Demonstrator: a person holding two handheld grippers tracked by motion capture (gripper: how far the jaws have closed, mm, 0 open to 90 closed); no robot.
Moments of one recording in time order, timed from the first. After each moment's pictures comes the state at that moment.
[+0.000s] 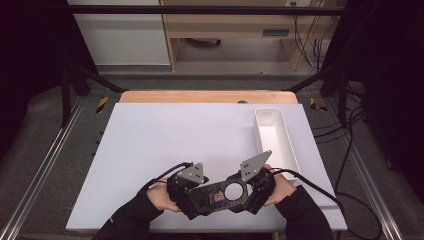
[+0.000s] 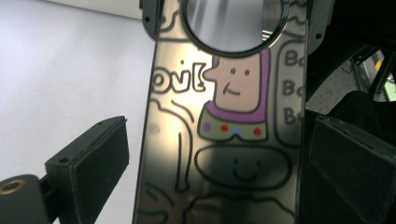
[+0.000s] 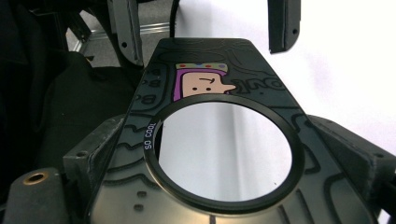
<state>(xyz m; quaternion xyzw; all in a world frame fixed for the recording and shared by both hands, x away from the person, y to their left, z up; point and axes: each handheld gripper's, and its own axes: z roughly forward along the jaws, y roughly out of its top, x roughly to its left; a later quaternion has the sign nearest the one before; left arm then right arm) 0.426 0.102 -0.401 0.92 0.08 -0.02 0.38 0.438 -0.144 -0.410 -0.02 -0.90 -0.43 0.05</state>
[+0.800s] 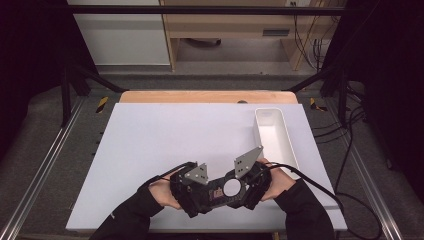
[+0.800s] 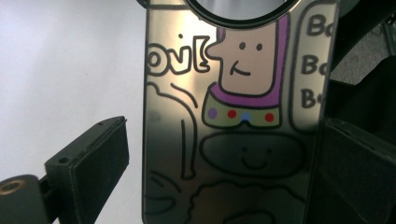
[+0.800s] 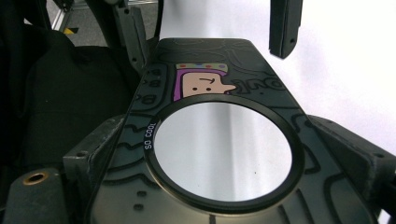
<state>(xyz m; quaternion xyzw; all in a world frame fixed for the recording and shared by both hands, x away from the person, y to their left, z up) 0.434 0.091 -0.406 0.95 0.05 0.00 0.32 0.444 -0.131 -0.394 -0.02 -0.93 -0.37 0.03</state>
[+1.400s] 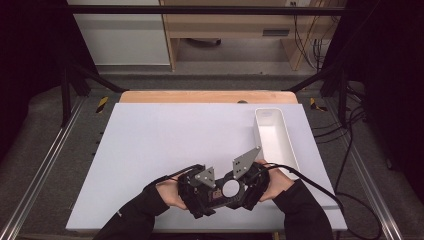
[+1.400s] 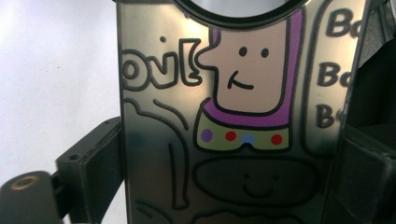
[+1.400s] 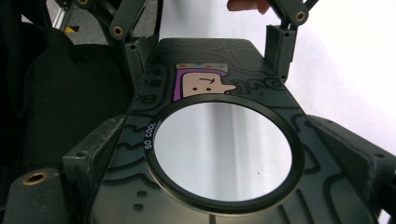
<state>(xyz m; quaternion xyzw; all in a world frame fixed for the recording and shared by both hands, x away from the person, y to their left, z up) 0.436 0.076 -0.418 0.96 0.04 -0.02 0.29 0.445 -0.127 -0.398 -0.02 -0.93 -0.36 0.03</state>
